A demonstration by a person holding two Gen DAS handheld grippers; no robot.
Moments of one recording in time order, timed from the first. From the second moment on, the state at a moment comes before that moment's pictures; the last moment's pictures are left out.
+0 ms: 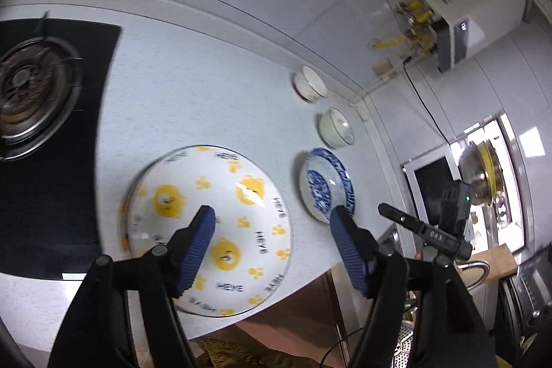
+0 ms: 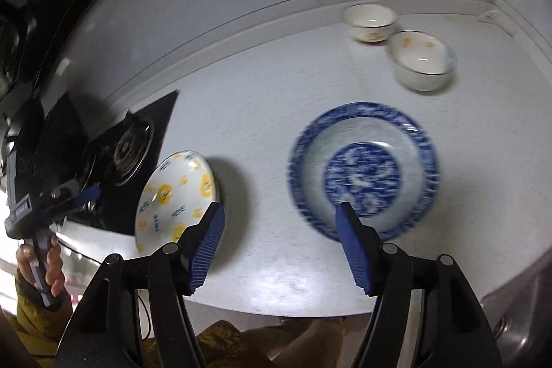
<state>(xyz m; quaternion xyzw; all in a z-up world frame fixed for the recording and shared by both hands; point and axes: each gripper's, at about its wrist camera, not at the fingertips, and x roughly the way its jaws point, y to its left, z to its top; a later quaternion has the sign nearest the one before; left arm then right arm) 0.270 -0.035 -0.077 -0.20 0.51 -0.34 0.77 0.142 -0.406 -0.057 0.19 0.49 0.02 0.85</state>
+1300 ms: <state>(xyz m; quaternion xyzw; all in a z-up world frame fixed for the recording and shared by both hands) 0.334 -0.324 -0.210 -0.06 0.65 -0.23 0.72 0.208 -0.535 -0.181 0.23 0.59 0.13 0.76</state>
